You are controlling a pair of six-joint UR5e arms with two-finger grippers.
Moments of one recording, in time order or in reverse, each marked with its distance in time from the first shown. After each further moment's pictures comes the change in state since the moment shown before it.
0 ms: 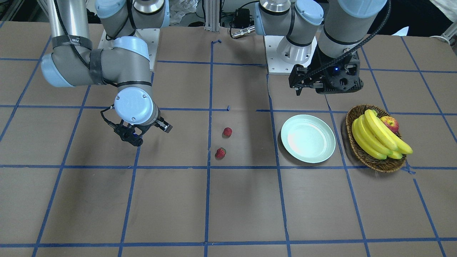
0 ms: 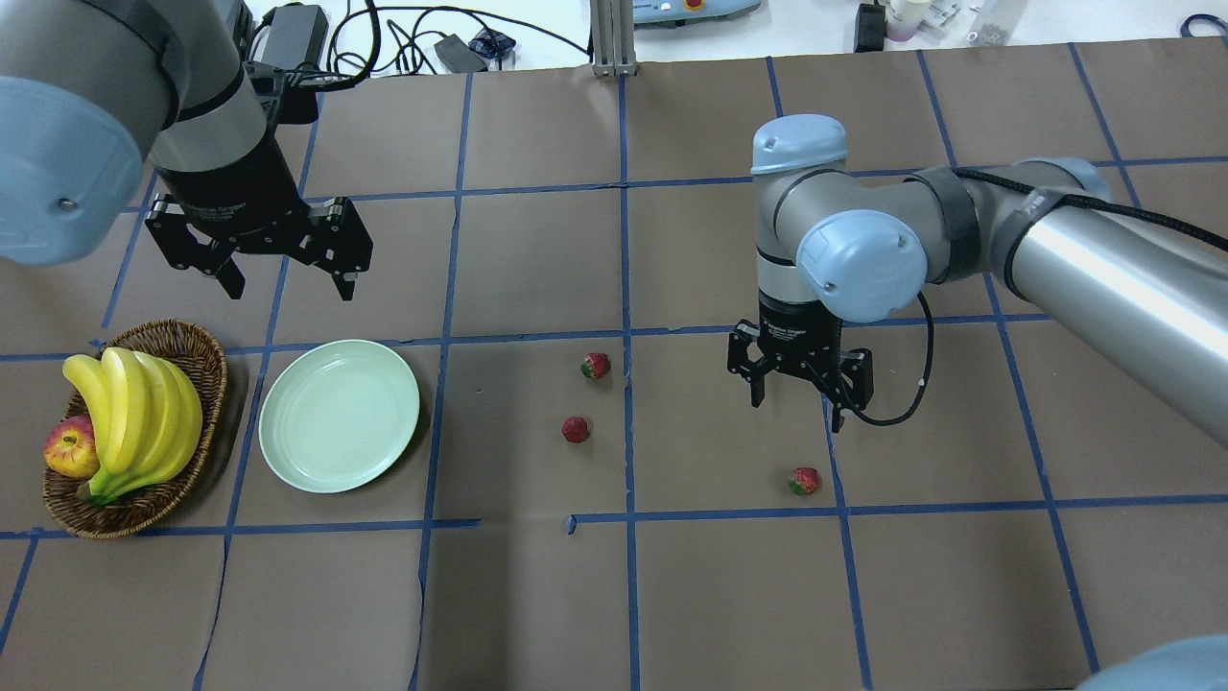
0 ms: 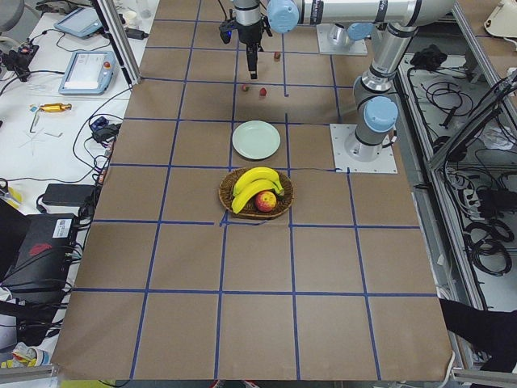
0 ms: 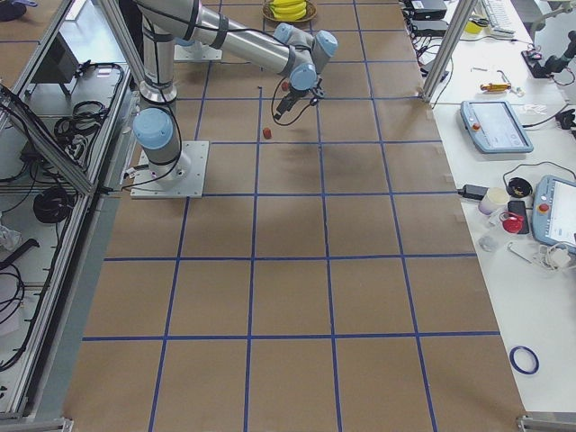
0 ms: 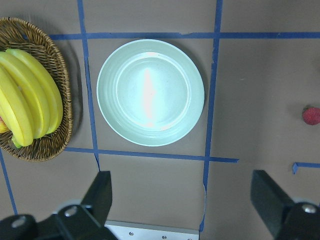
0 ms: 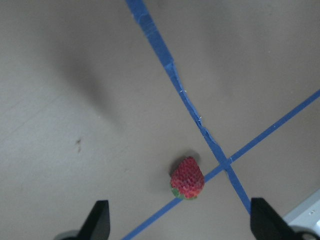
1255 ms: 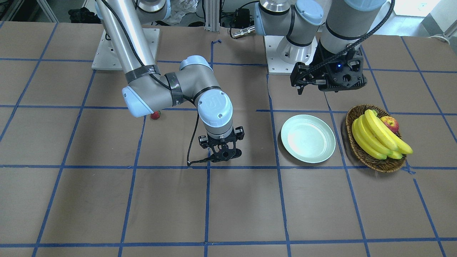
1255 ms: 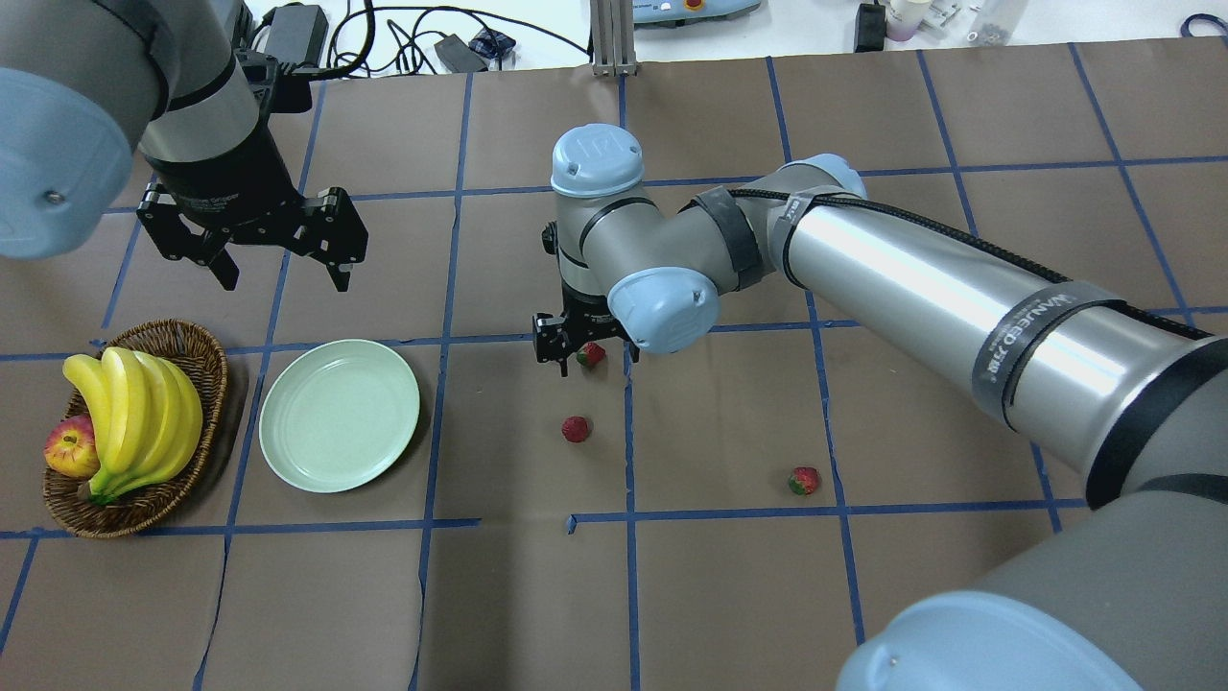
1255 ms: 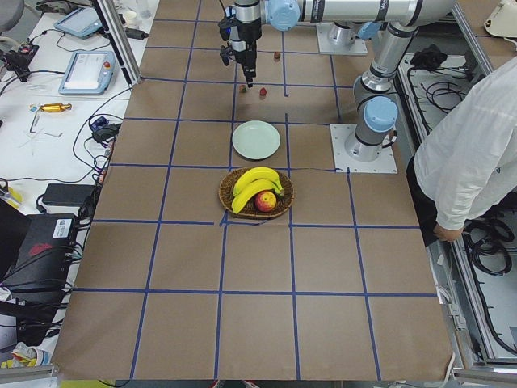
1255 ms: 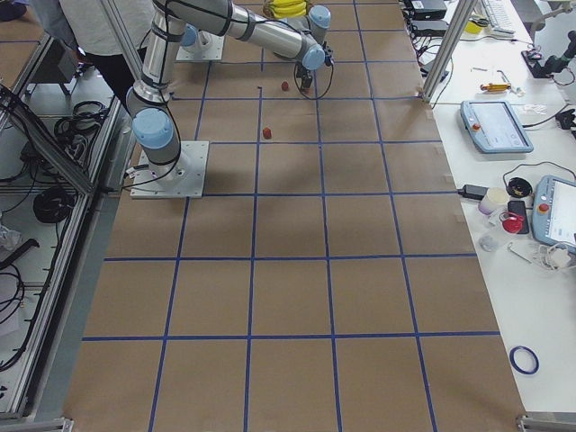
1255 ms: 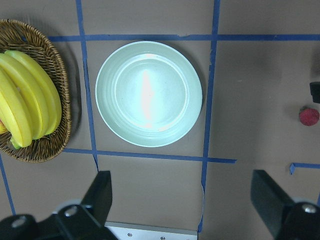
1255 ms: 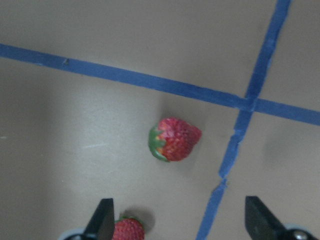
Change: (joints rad) left arm 0.000 0.005 0.021 0.000 0.007 0.000; right arm 0.295 0.205 -0.264 -0.248 0.131 -0.606
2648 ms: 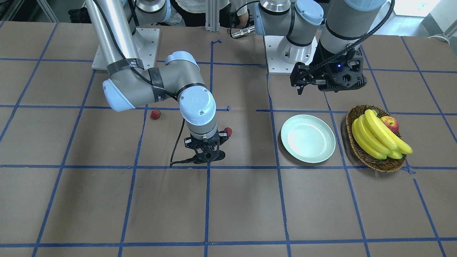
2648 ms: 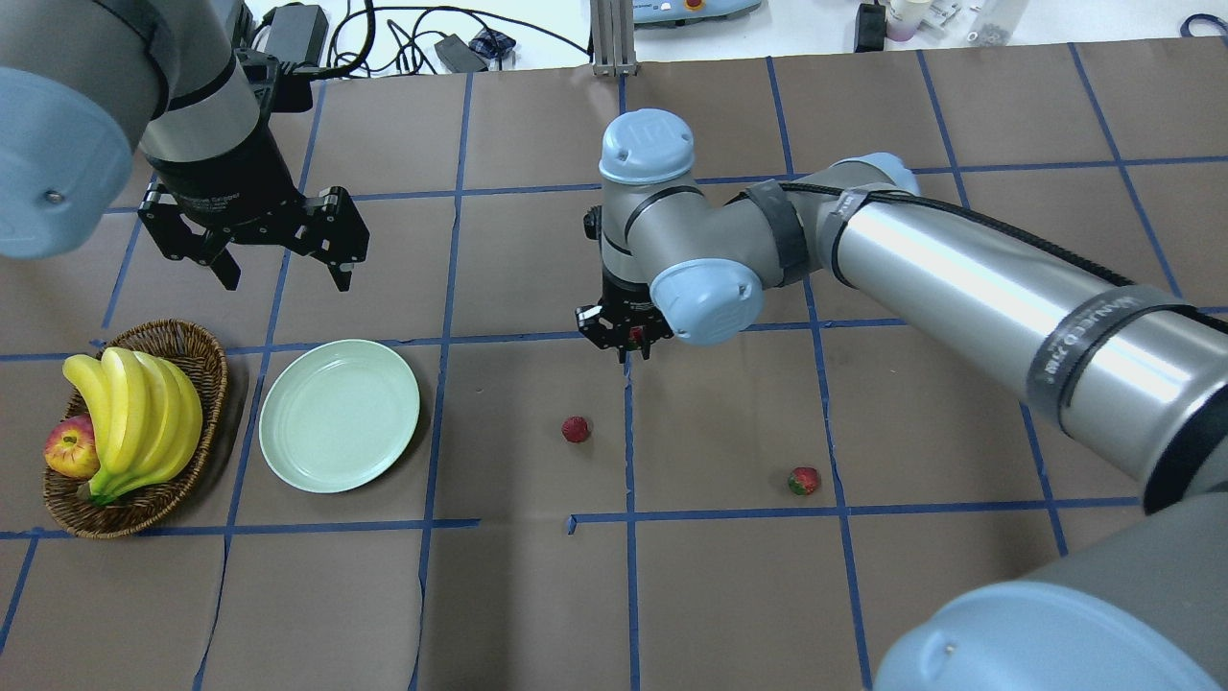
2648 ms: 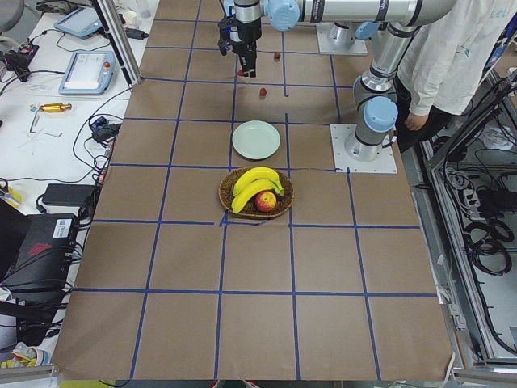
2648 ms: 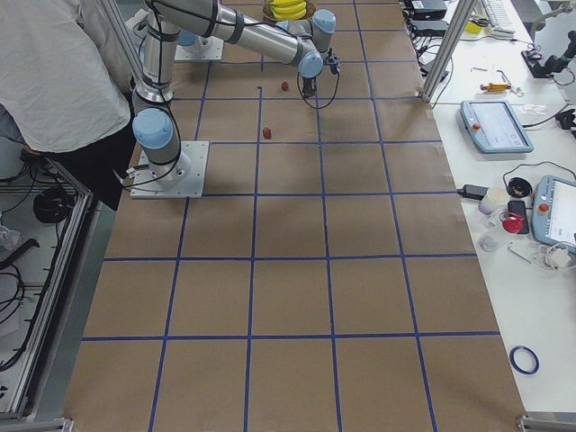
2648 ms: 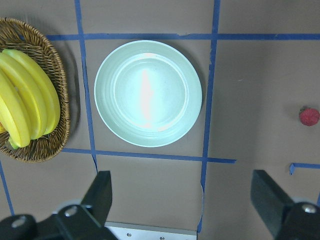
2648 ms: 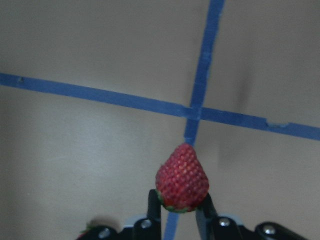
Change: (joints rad) left arm 0.000 0.000 0.001 0.001 -0.006 0.000; right arm -0.030 0.007 0.030 -0.072 0.010 0.030
